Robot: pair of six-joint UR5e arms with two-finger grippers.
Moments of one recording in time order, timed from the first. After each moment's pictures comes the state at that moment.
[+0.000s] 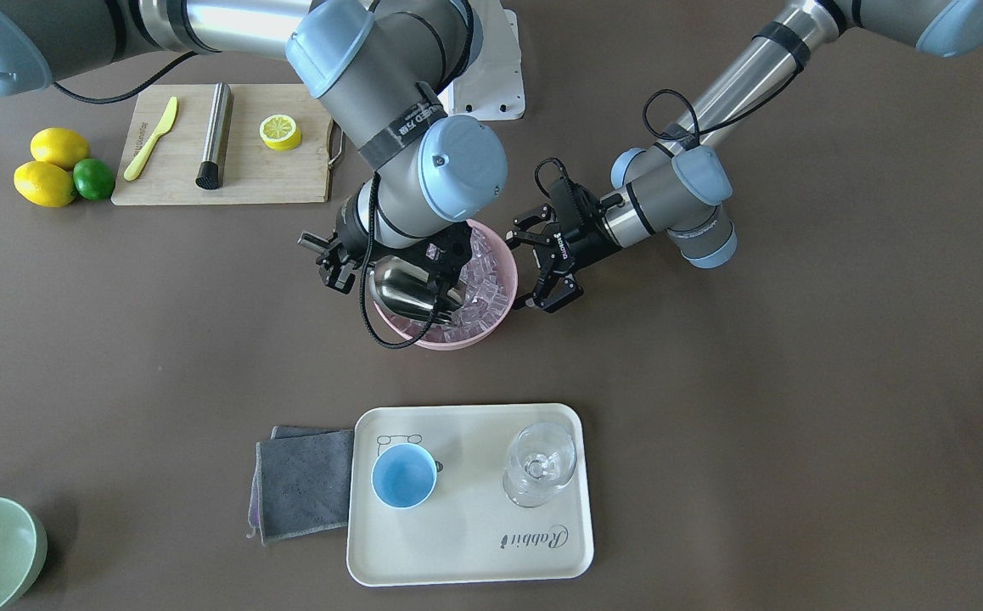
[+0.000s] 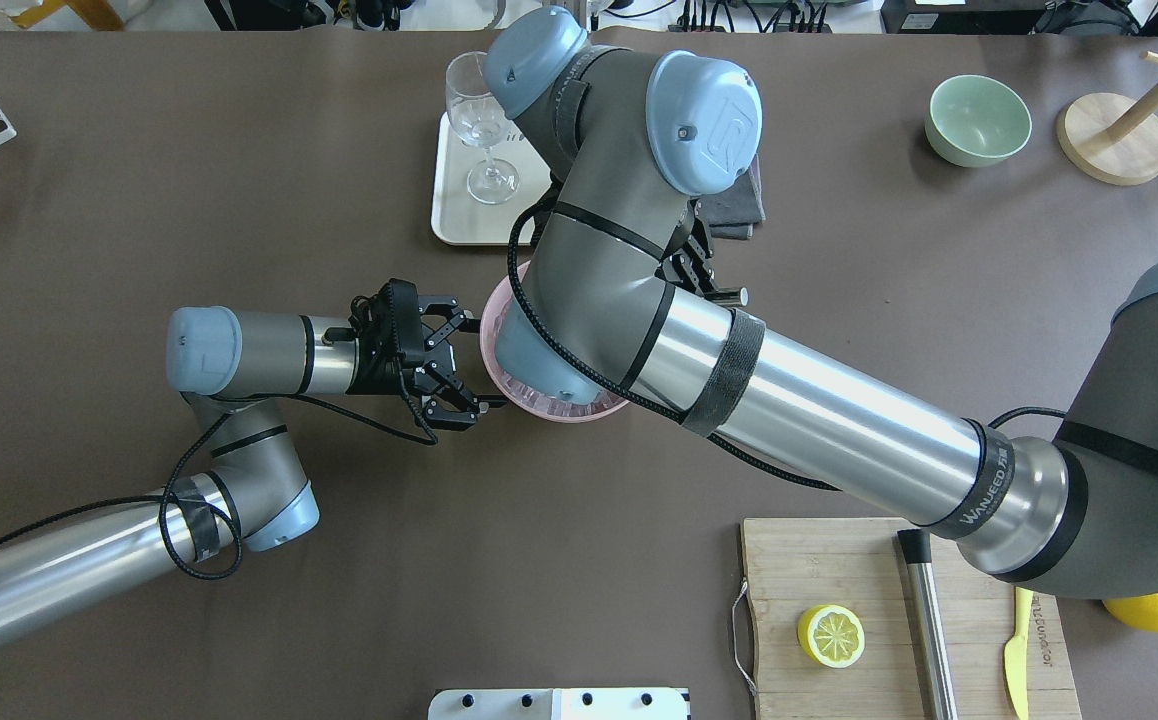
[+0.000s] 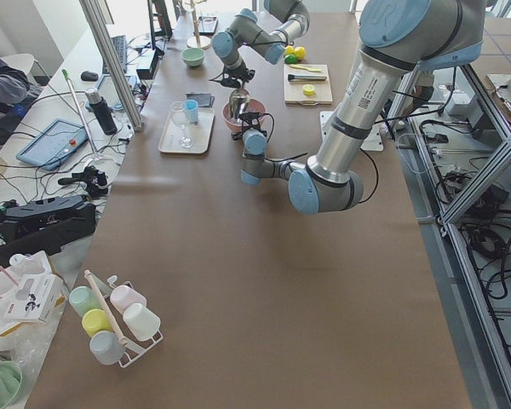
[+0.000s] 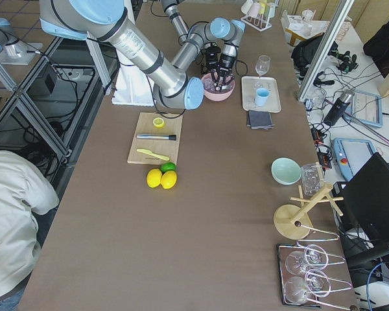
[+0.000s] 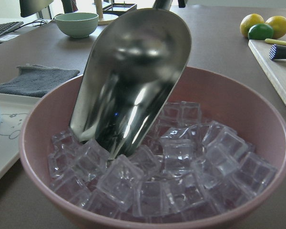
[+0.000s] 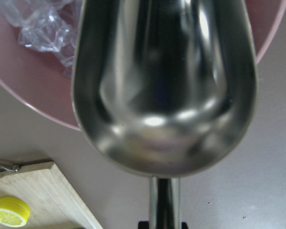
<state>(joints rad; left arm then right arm) -0.55 -2.16 -1.09 -3.24 -1.93 -0.19 0.65 -0.50 1.35 -2.39 1.88 -0.45</state>
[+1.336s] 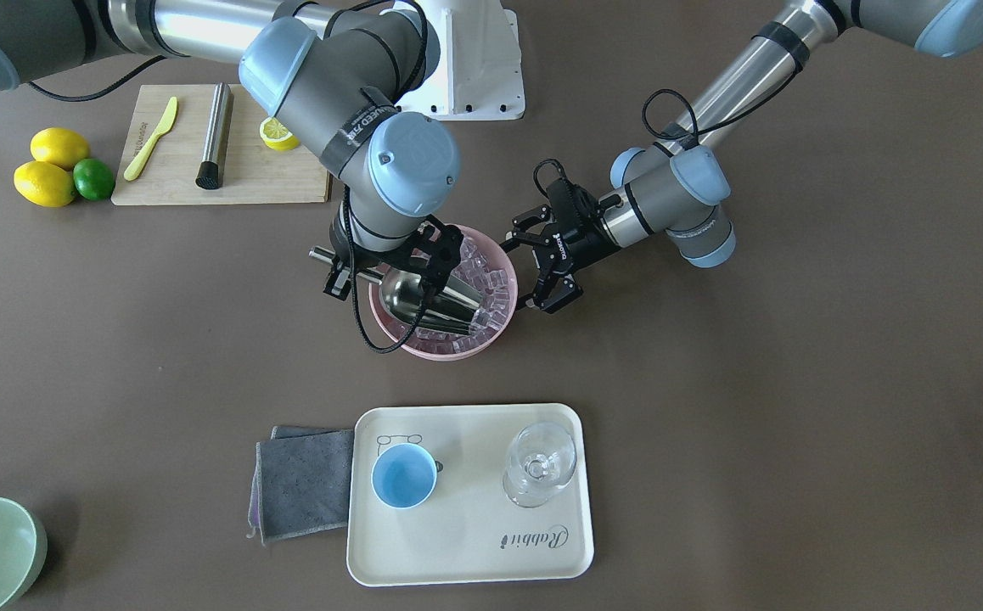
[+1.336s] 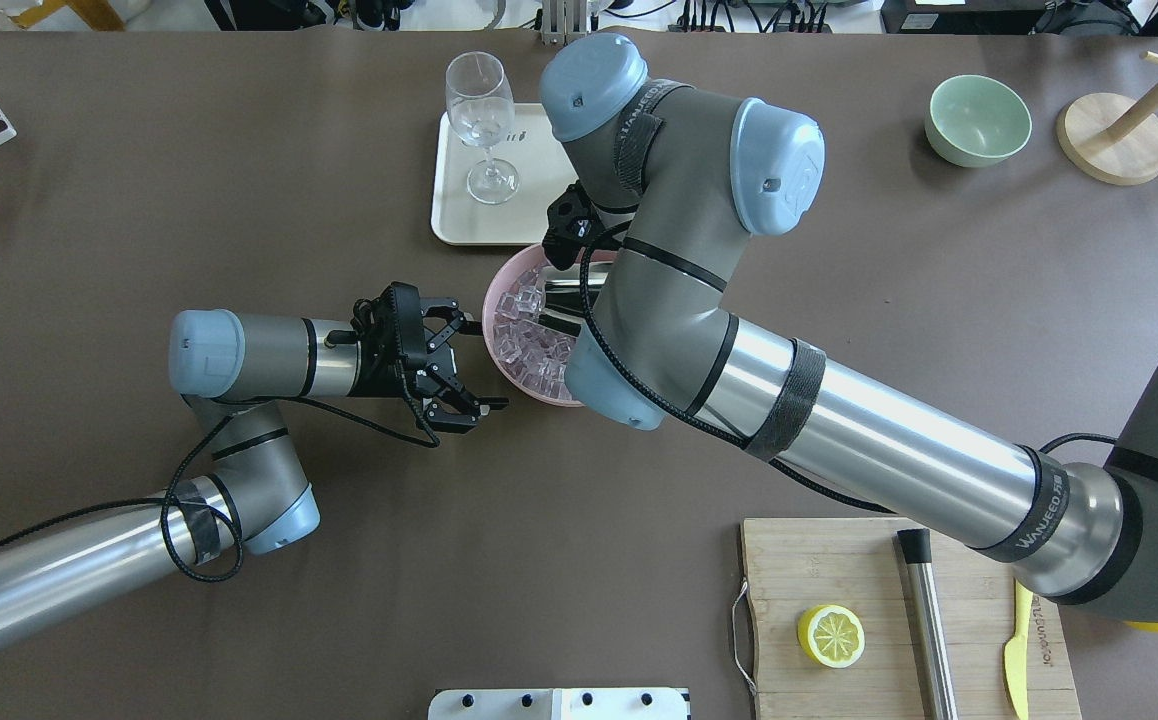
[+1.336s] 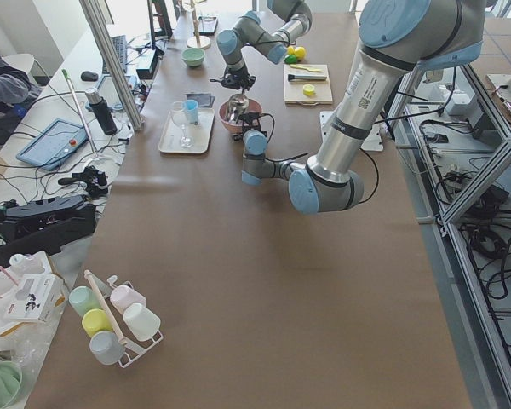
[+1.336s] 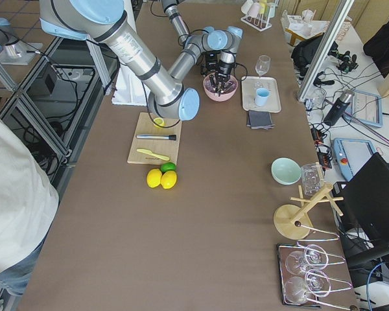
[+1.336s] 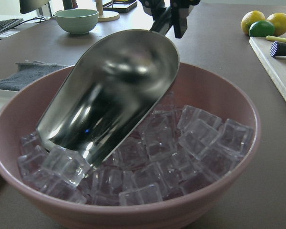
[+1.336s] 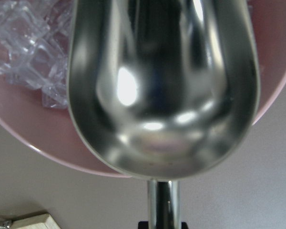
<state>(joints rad) -0.54 -2.16 -1.08 -3.23 -1.92 -0.19 0.65 -0.61 1.44 -2.19 1.95 -0.32</state>
